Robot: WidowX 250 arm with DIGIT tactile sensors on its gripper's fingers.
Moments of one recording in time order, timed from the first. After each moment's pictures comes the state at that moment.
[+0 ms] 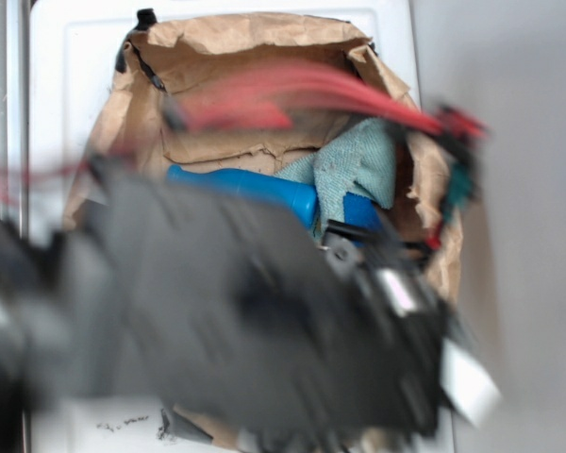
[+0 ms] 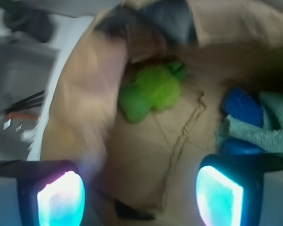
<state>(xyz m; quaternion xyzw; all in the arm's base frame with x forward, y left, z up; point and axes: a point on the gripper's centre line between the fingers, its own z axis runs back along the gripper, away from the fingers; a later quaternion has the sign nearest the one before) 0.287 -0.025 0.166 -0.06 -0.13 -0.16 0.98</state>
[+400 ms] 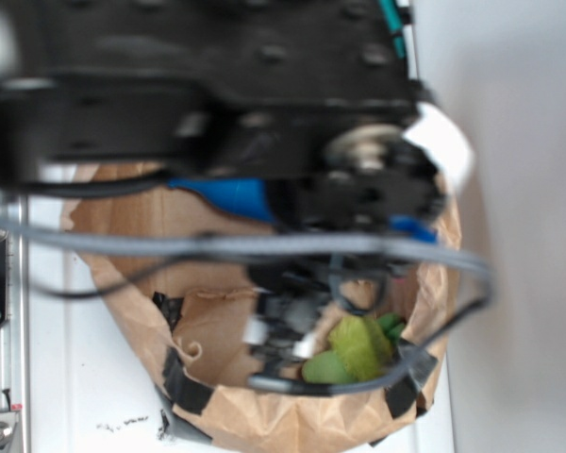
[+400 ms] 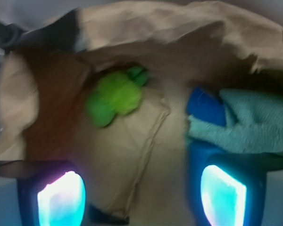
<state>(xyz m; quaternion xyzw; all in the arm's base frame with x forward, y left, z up) 0.308 0.006 0.144 -0.08 -0.10 -0.13 0.98</state>
